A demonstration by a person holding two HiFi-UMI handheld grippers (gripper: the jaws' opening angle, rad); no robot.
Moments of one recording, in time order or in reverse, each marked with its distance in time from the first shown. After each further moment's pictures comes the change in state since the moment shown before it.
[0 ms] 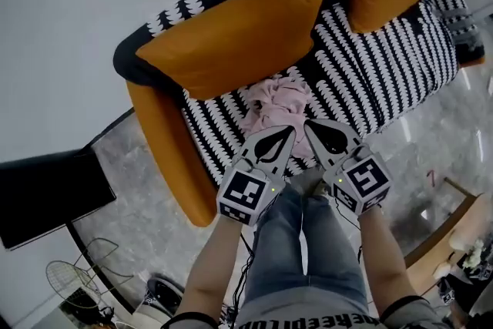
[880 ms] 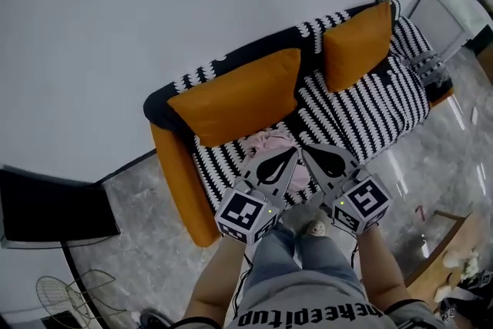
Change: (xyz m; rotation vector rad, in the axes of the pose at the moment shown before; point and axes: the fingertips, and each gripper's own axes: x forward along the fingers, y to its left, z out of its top) left arm -0.062 -0.104 0.173 0.094 -0.263 -0.035; right arm -0.132 0.046 0.153 -0.130 -0.208 0.017
